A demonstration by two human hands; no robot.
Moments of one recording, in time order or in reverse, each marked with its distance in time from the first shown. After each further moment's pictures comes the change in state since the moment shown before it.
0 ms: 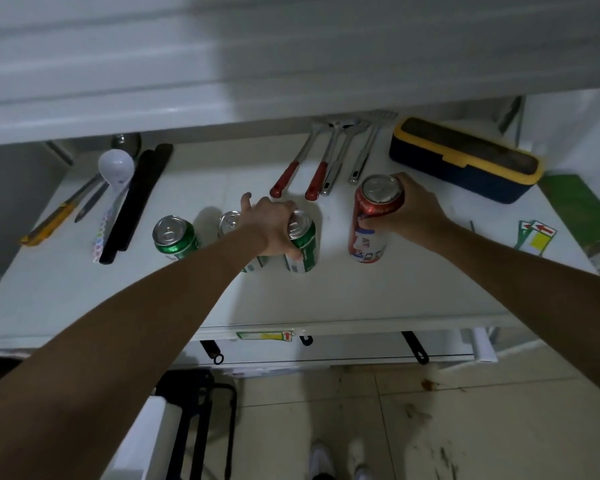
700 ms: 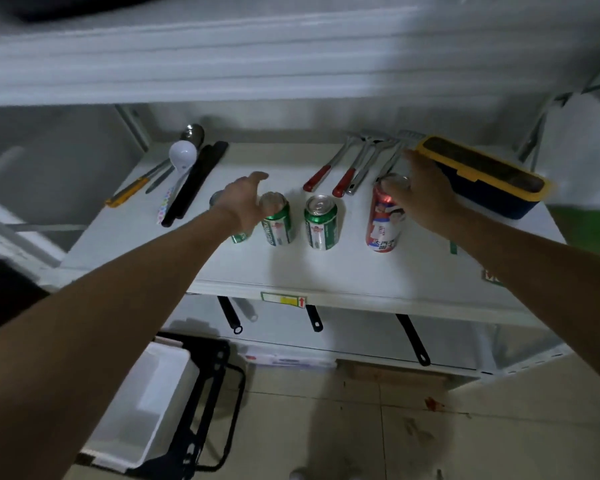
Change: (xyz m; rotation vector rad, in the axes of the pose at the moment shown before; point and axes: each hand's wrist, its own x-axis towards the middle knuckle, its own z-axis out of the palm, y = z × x) left_hand -0.120 -0.021 -0.045 -0.470 0.200 -0.341; right_hand -0.047 -0.039 -0.019 -0.314 0.122 -0.338
